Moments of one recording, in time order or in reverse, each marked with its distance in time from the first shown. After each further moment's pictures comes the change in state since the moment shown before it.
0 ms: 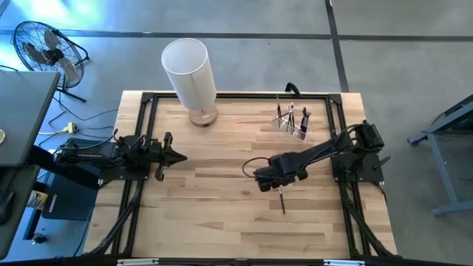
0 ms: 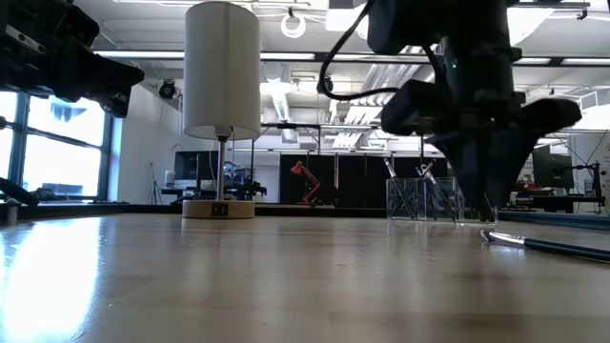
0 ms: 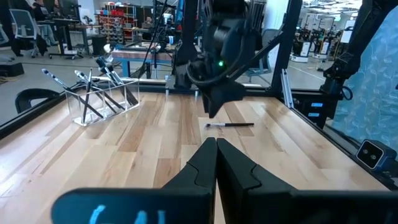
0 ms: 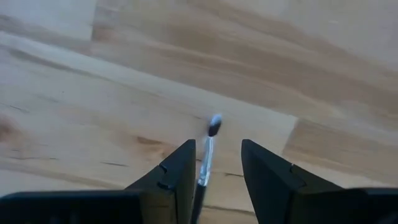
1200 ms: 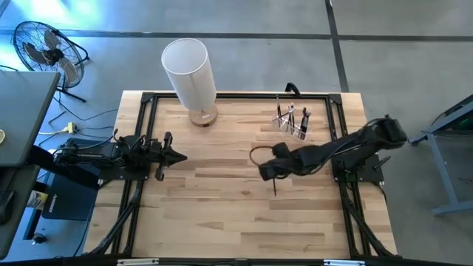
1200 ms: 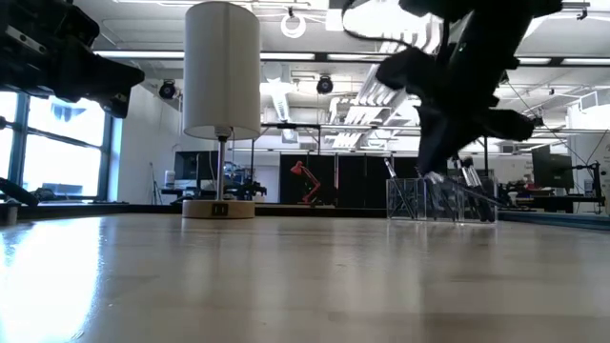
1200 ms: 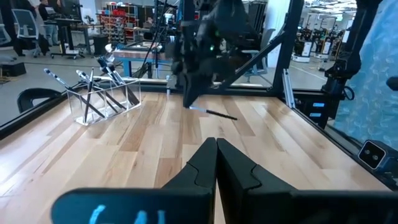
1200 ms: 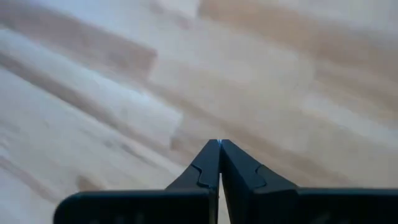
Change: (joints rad) left arm 0.000 0.000 0.000 0.000 -0.006 0.000; right arm -0.022 -0.234 -0.235 0.376 0.331 -0.165
